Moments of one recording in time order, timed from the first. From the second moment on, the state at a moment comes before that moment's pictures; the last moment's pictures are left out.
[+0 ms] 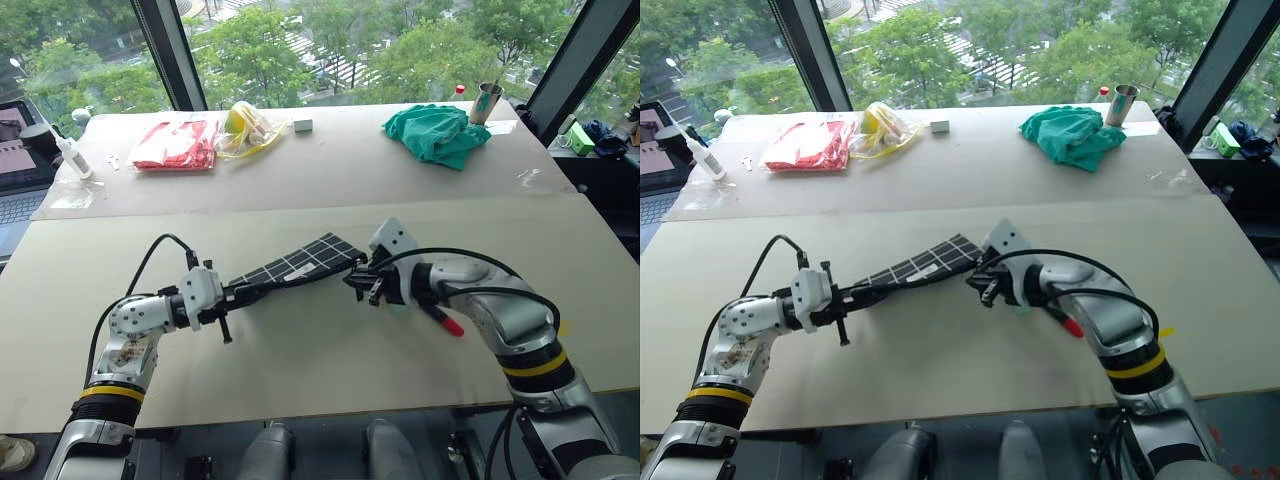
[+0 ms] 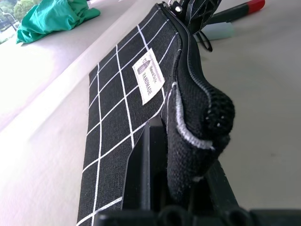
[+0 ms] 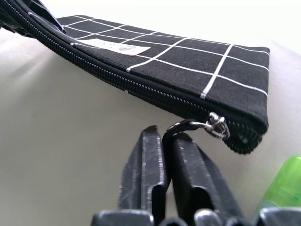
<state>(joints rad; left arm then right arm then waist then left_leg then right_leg) -0.29 0.60 -0.01 0.29 -0.31 -0.33 -1.16 -0.58 -0.52 0.25 -0.25 0.34 0.96 0.74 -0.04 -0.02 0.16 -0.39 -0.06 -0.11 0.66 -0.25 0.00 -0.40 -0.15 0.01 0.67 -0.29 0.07</state>
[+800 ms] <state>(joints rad) -0.28 0.58 0.00 0.29 -0.30 -0.32 -1.14 -0.82 -0.45 0.61 0.01 0.18 0.71 1.01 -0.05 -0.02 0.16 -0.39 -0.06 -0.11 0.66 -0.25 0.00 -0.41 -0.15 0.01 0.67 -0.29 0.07</state>
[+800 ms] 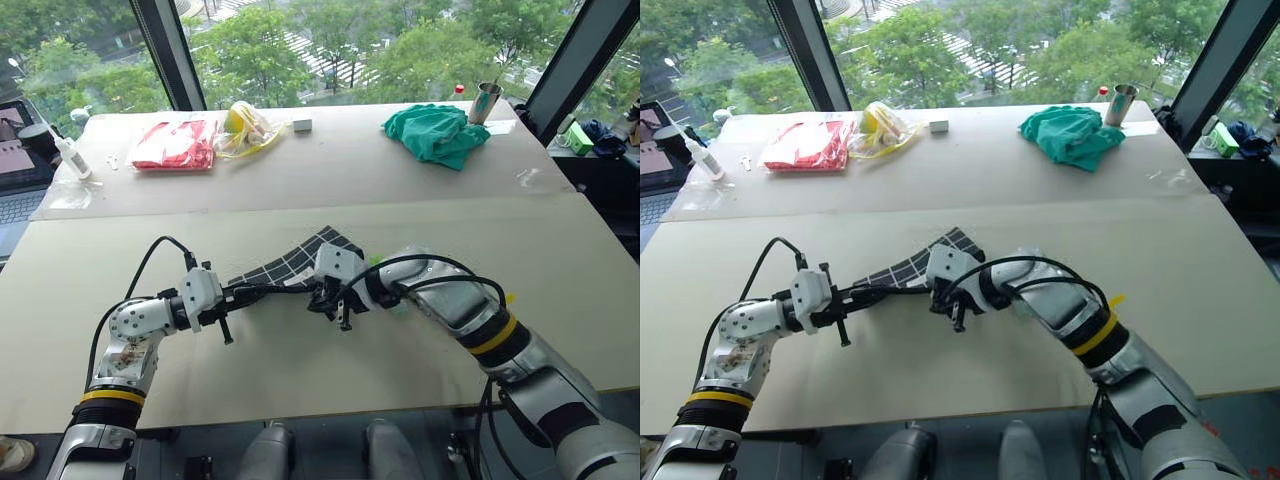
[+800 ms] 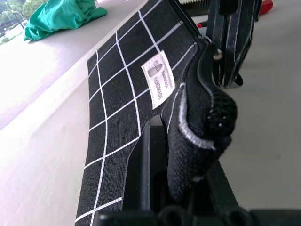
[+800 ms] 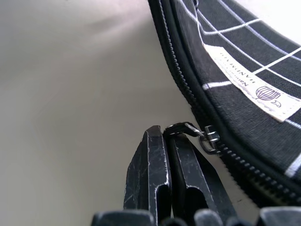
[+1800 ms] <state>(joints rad) -0.28 0.58 0.00 0.24 -0.30 -0.28 -1.12 -0.90 -0.36 0.55 0.14 0.12 0.63 1.13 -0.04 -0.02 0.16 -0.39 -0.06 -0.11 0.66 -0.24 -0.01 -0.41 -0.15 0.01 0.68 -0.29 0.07</state>
